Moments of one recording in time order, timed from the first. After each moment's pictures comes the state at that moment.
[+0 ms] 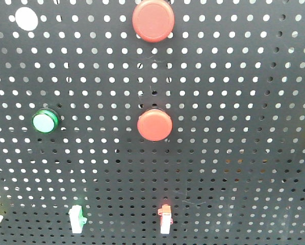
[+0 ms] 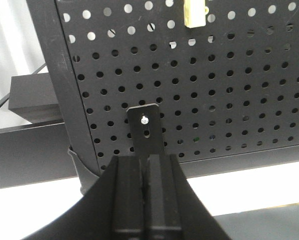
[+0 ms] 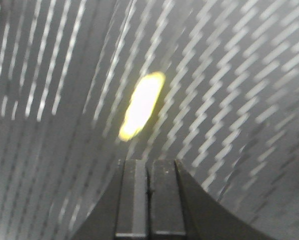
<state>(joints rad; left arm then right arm) -0.08 -0.01 0.03 -0.12 0.16 0.22 0.69 0.25 -0.63 -0.73 0.57 0.24</state>
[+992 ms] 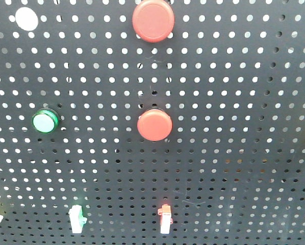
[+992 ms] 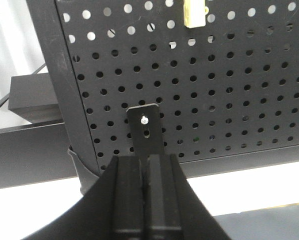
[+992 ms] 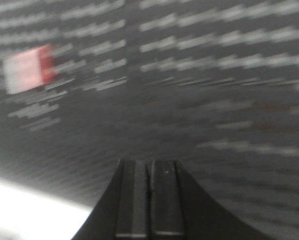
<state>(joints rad) -0.08 -0.01 0.03 -0.12 0.16 0.22 0.33 0.19 0.03 -0.10 -0.18 0.18</state>
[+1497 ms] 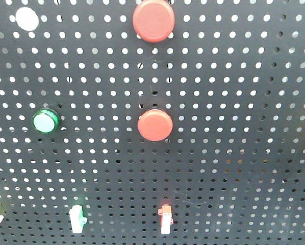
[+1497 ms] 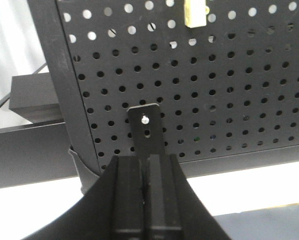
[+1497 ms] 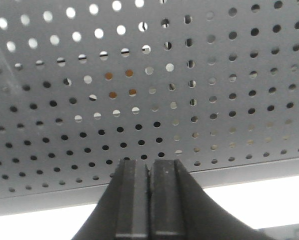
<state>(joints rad) -0.08 -0.01 0.03 -0.12 0.16 0.22 -0.05 -0.01 0.03 -0.11 0.15 0.22</state>
